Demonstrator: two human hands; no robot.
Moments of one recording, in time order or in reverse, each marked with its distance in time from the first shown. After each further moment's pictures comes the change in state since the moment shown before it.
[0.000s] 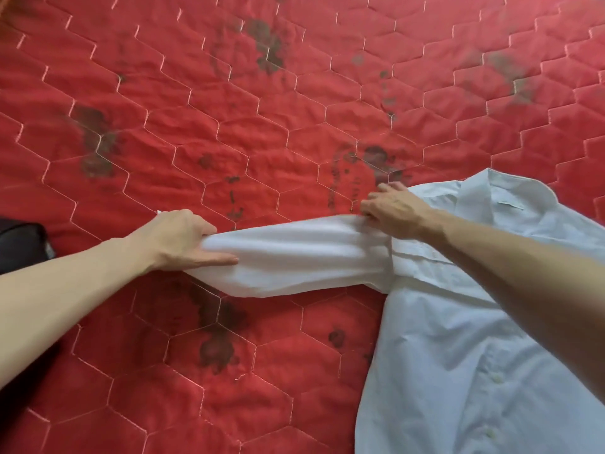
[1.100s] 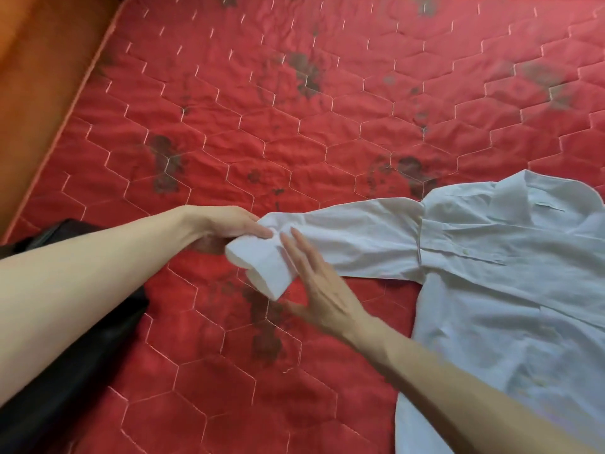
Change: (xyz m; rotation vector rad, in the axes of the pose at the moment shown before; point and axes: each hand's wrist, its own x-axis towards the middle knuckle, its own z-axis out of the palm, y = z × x) left_hand -0.005 0.021 -0.070 -1.059 -0.543 -0.457; right_hand -0.032 -0.240 -0.021 0.885 0.454 -0.187
